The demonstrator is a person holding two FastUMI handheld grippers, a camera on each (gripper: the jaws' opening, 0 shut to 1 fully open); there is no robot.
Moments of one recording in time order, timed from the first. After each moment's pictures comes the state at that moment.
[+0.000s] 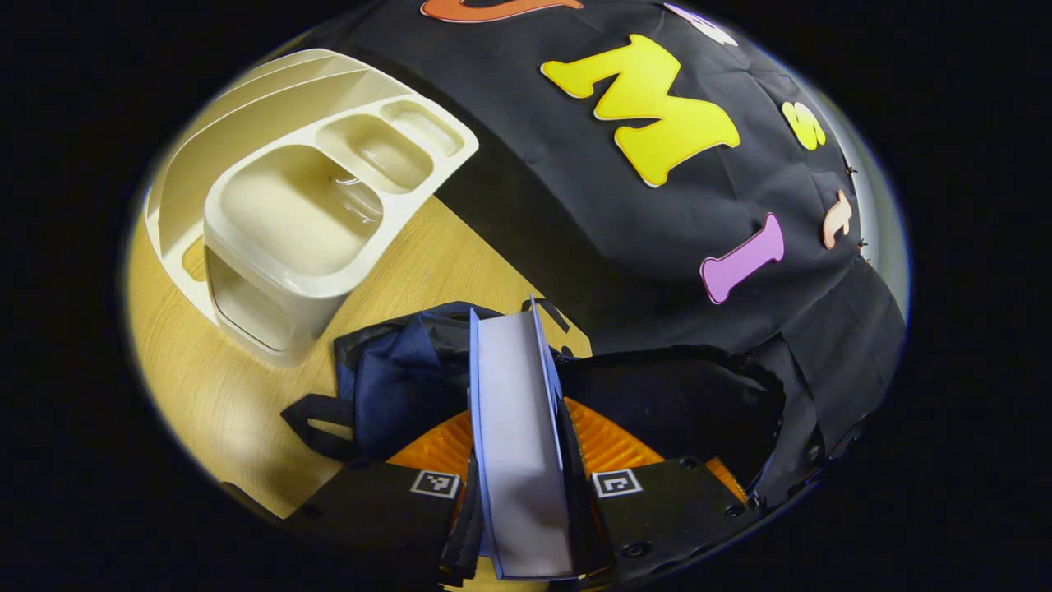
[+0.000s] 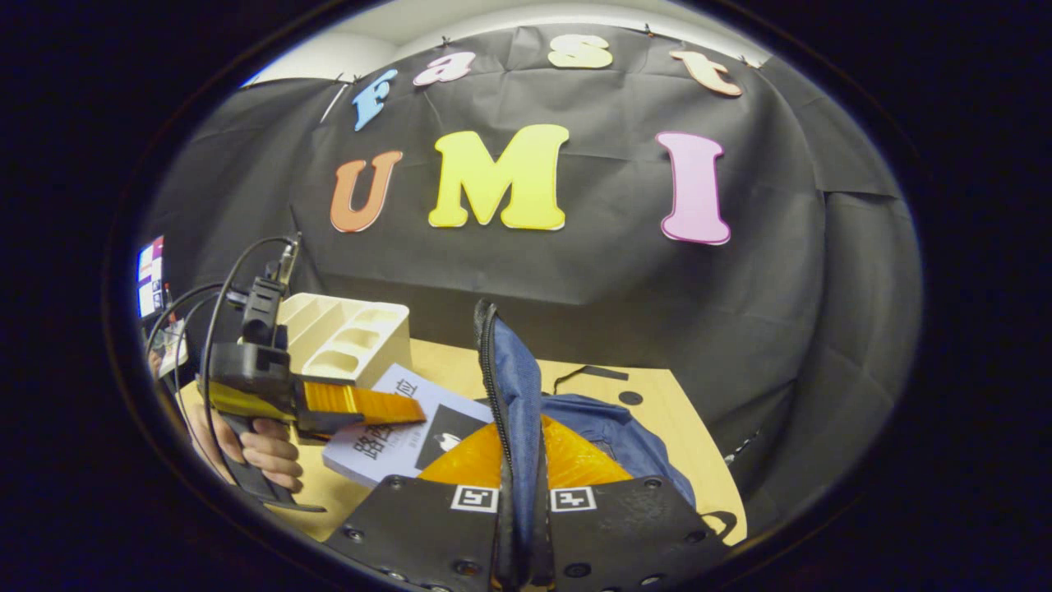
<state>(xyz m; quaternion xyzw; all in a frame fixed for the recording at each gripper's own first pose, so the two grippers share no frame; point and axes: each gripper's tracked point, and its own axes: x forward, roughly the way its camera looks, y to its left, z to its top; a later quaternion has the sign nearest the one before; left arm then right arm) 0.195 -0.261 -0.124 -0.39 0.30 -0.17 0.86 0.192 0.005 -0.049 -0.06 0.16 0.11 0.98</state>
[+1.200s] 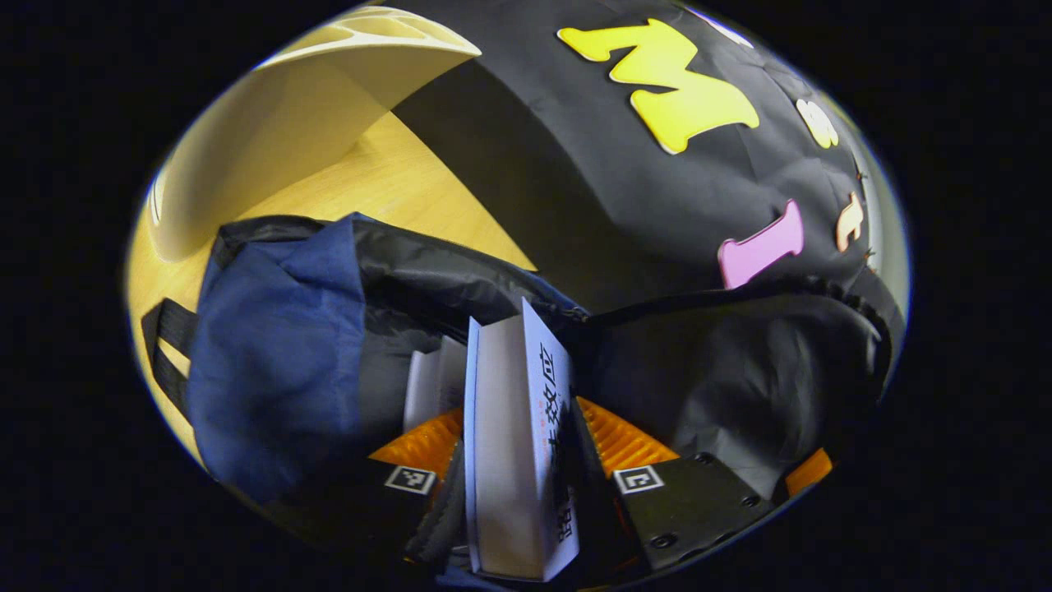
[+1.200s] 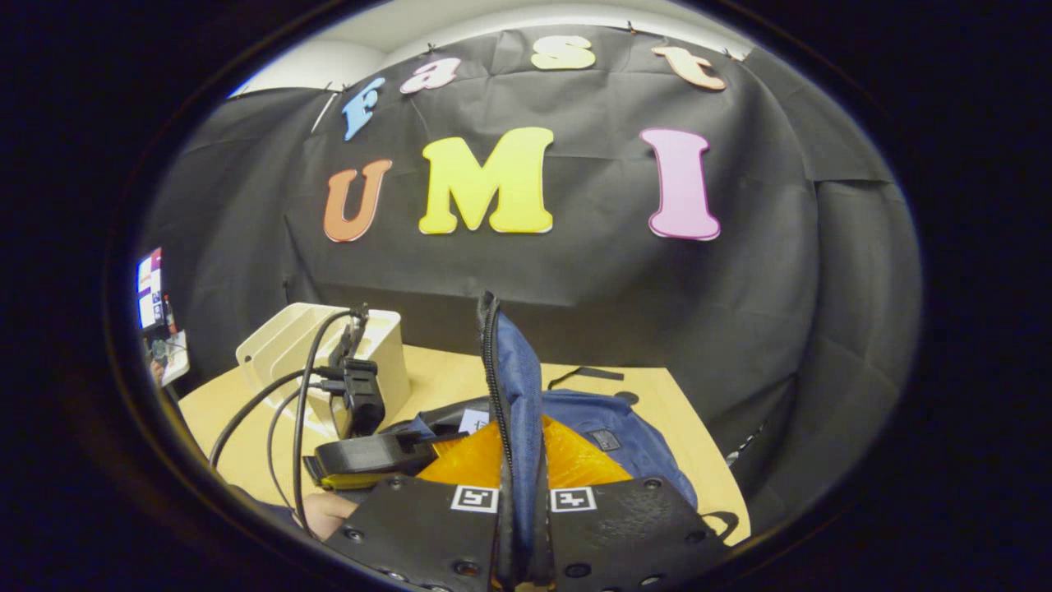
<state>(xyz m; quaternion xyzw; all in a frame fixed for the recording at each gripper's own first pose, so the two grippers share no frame) 0.223 -0.340 -0.177 -0.39 0.30 -0.16 0.85 0.198 -0.015 -0.058 -0.04 0.16 0.10 0.98</state>
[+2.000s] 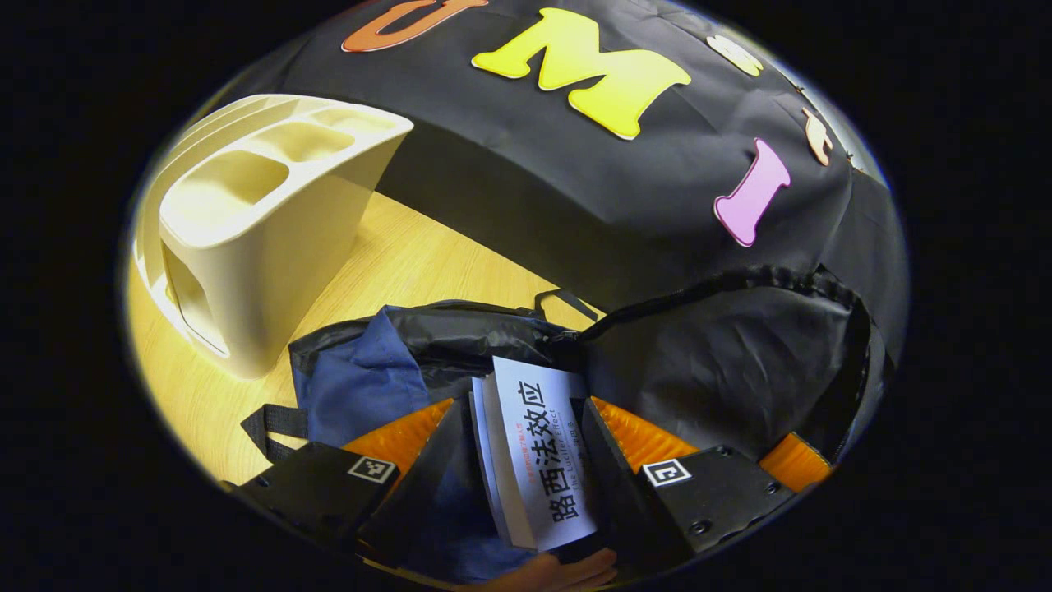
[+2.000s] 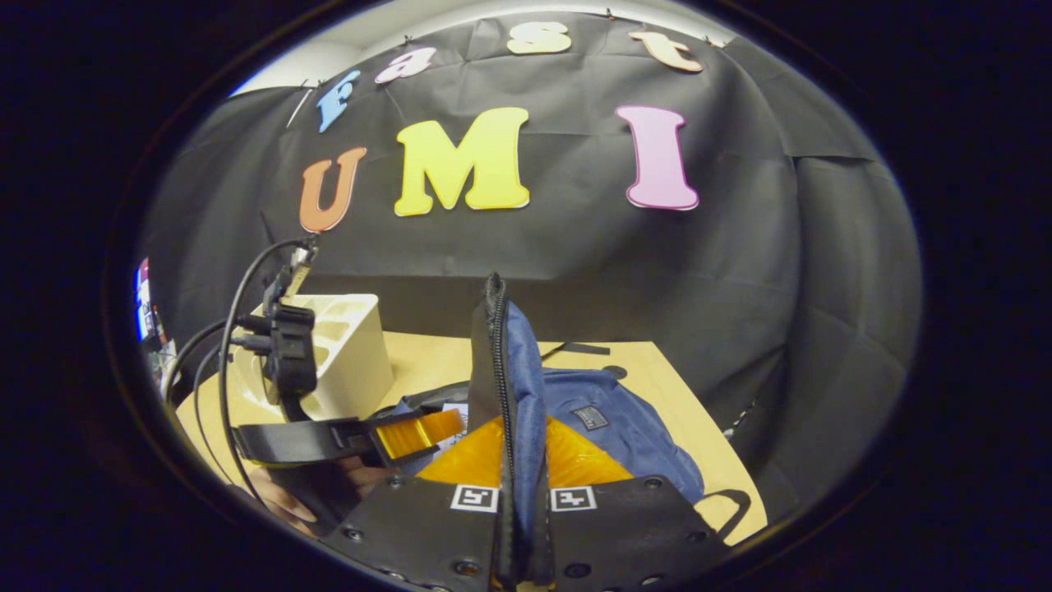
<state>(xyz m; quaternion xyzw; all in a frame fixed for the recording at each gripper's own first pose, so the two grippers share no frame) 0.204 -0.291 -0.155 -0.26 0.28 -0.15 0.91 0.195 -0.020 -0.082 -0.02 0.19 0.06 0.98</state>
